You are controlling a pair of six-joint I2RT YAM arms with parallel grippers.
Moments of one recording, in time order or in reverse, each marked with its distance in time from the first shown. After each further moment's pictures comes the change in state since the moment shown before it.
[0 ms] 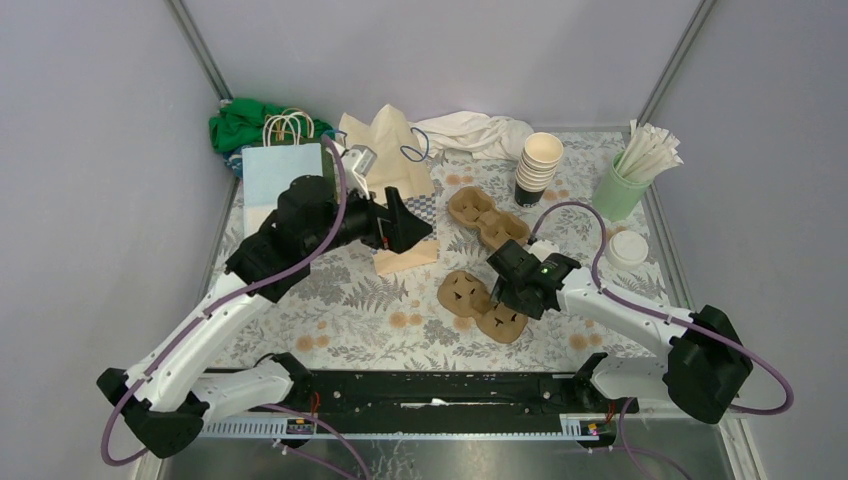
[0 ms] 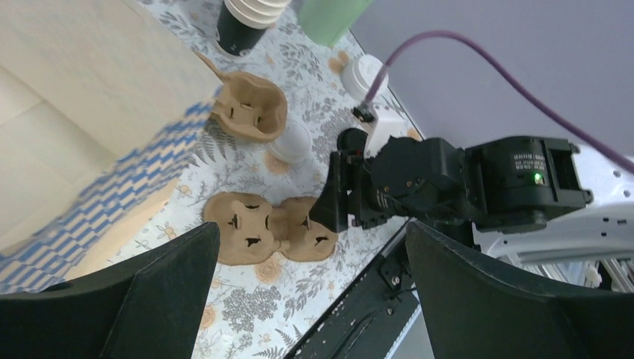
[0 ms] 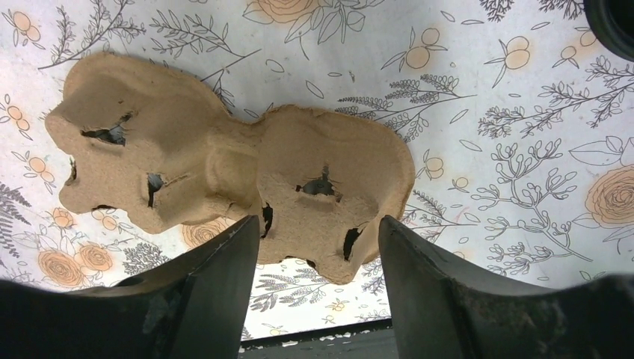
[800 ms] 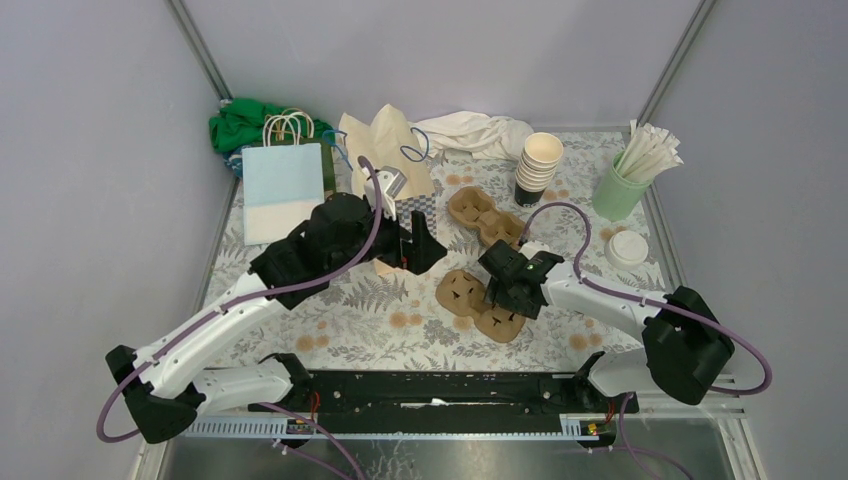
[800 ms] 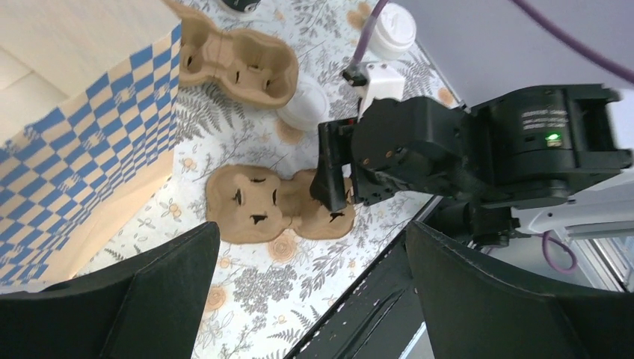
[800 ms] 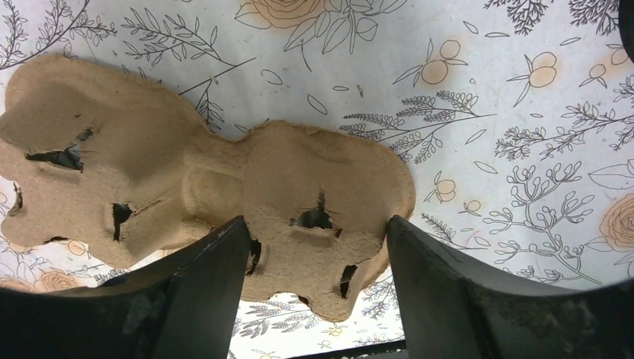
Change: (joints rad) left arm -0.184 0.042 -0.047 -0.001 -0.152 0.044; right arm 0.000 0.116 0.001 0.061 0.006 -0.034
